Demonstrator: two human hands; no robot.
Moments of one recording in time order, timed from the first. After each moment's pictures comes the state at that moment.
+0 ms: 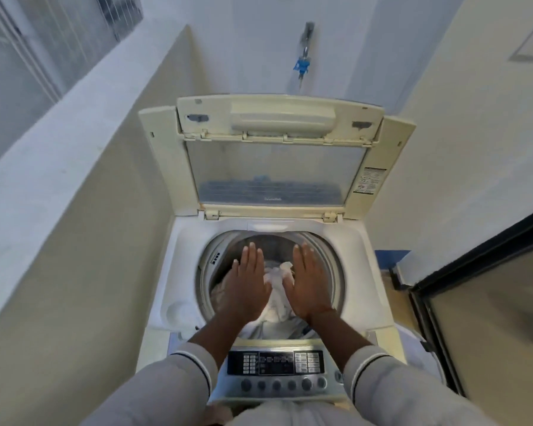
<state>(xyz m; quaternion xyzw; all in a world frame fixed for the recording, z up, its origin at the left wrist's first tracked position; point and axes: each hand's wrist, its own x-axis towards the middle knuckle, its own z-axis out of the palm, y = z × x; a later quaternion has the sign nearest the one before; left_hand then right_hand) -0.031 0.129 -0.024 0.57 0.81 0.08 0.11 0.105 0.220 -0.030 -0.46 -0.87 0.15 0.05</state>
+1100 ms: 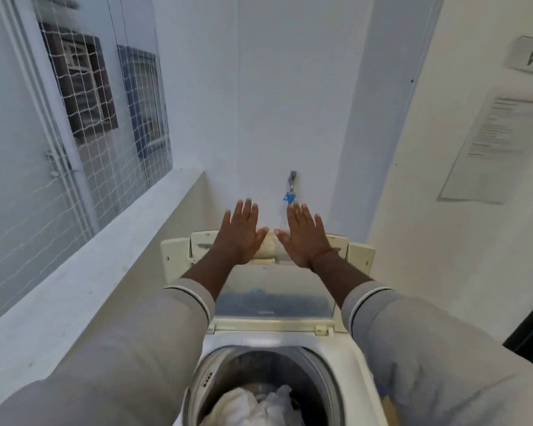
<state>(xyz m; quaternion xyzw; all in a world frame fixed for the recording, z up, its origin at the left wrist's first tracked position) -0.147 0.275 0.267 0.59 0.79 0.14 -0.07 0.005 0.378 0.263 -0.37 -0.92 -0.02 0.14</state>
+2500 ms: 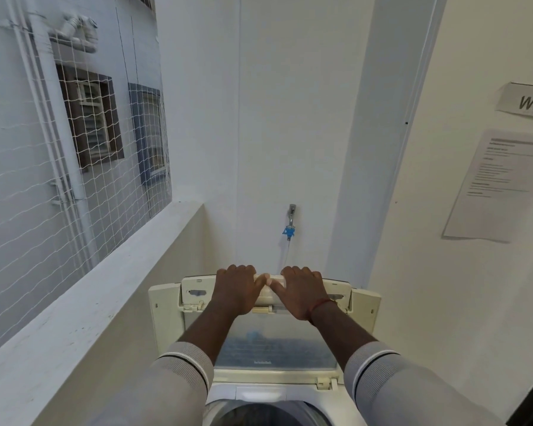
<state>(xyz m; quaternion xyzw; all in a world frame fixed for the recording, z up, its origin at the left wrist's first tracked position) -0.142 0.291 0.252 0.54 0.82 0.16 -0.09 0.004 0.385 0.251 -0.37 -0.92 0.00 0.14</state>
